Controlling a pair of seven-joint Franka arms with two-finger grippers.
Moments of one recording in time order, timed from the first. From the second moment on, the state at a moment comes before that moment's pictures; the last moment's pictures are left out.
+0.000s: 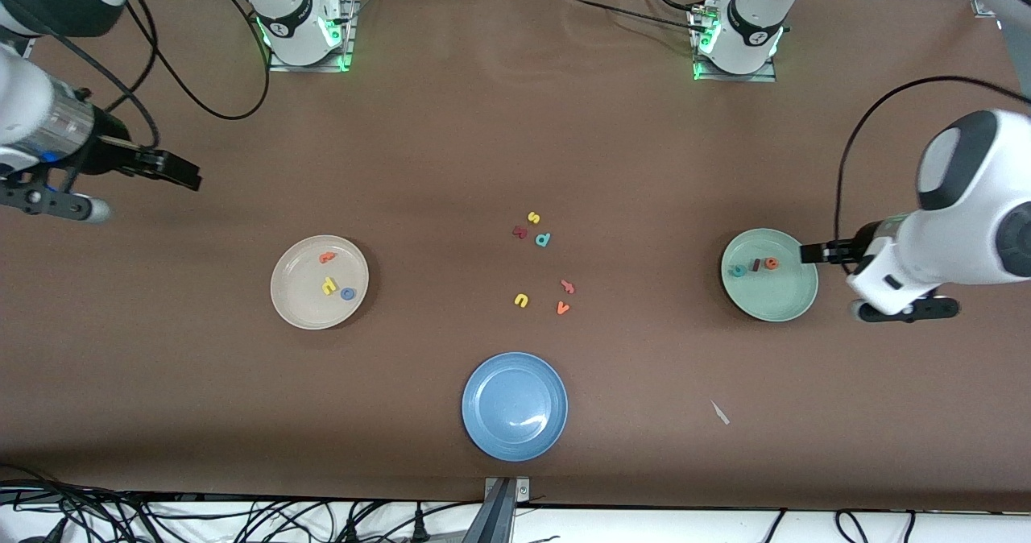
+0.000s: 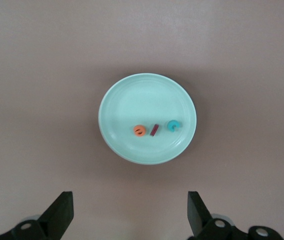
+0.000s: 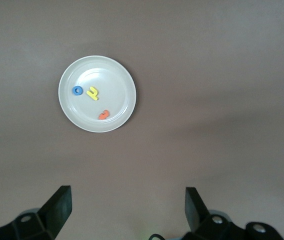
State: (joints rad) left arm 0.53 0.55 -0.78 -1.33 0.39 1.44 -0.28; right arm -0.03 0.10 0.10 -1.55 -0.02 1.54 0.25
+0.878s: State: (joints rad) left arm 0.08 0.50 -0.16 -1.05 0.08 1.24 -0.09; right arm 0.06 0.09 -0.02 -1.53 -0.01 1.53 0.19
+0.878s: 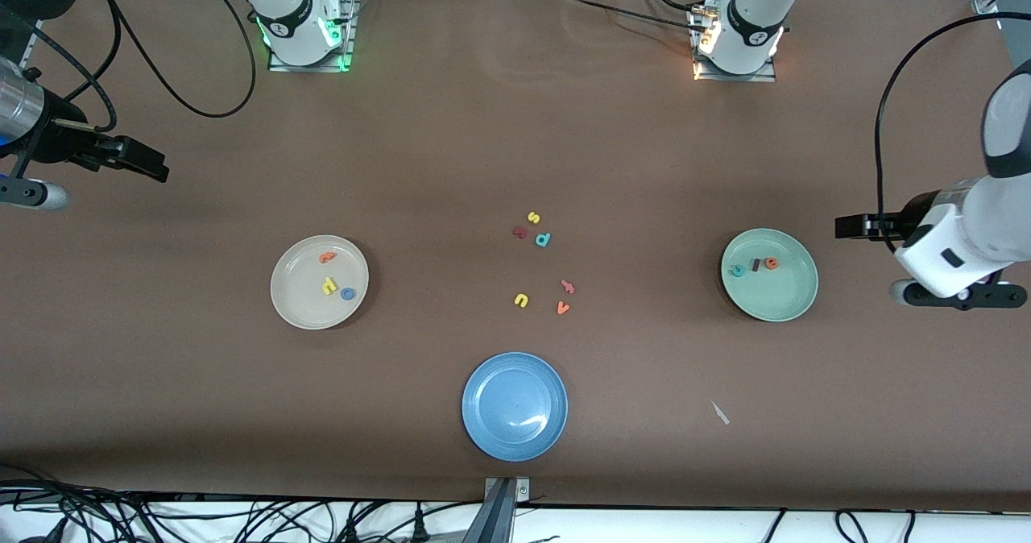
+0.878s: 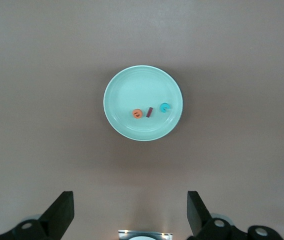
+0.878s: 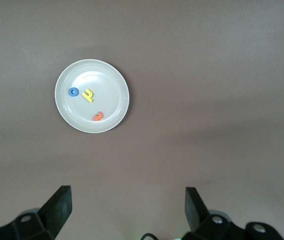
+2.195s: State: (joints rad) left arm -0.01 0.38 -0.02 -1.21 0.00 1.41 -0.05; right arm 0.09 0.11 -0.03 -1.52 -0.01 1.54 0.19
